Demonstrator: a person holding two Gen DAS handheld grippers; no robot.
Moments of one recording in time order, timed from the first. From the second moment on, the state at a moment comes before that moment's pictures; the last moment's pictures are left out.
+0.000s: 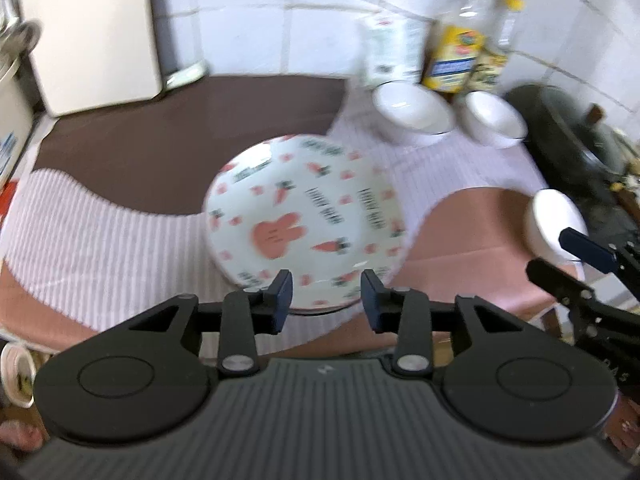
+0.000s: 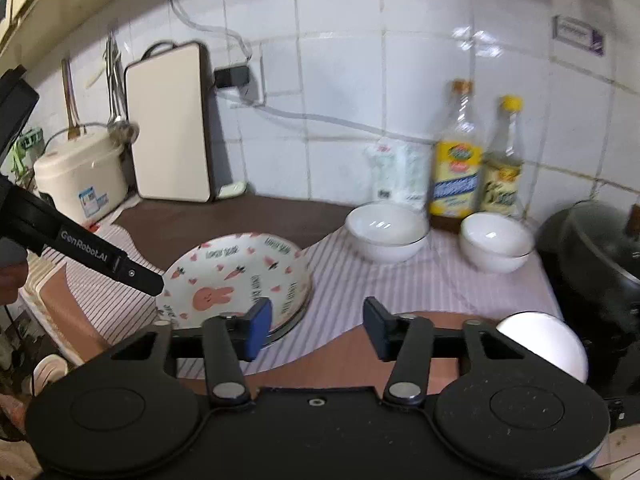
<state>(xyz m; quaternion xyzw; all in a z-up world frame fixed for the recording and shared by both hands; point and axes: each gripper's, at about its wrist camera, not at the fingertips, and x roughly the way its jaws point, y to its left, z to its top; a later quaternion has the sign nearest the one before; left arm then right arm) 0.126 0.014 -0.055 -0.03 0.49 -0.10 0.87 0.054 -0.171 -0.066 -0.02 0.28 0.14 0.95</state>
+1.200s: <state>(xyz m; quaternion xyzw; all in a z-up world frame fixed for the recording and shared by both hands) 0.177 -0.231 -0.133 -0.03 0.45 -0.29 0.85 0.071 -0.311 -0.189 -0.01 0.26 -0.05 0.96</state>
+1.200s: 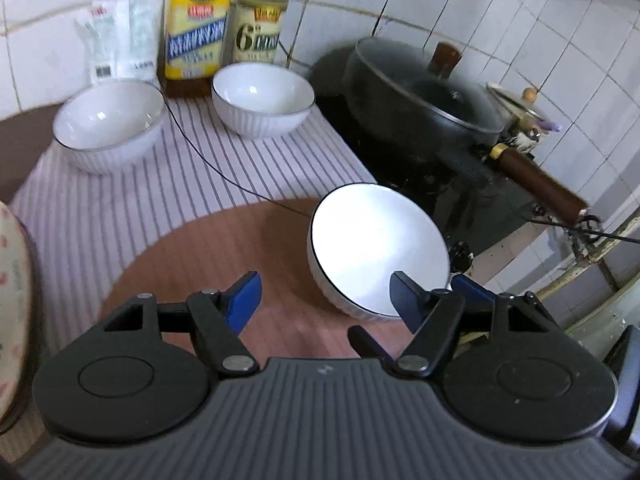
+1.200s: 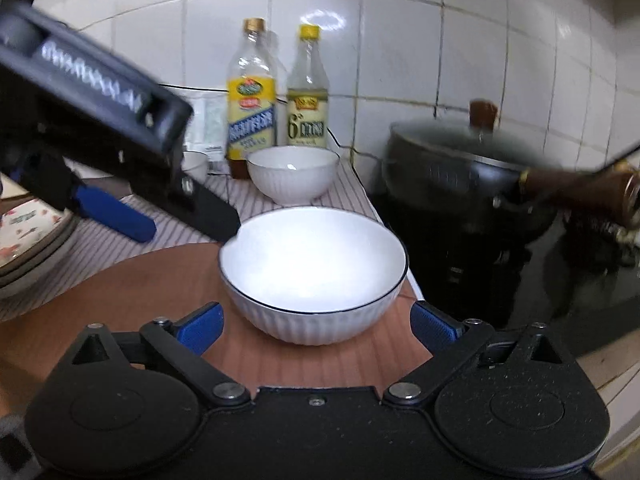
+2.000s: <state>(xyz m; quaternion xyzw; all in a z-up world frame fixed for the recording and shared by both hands) 0.209 -0.251 -0.162 -0.05 0.49 -0.28 0.82 0.099 -0.311 -0.211 0.00 0.25 -0.04 0.97</state>
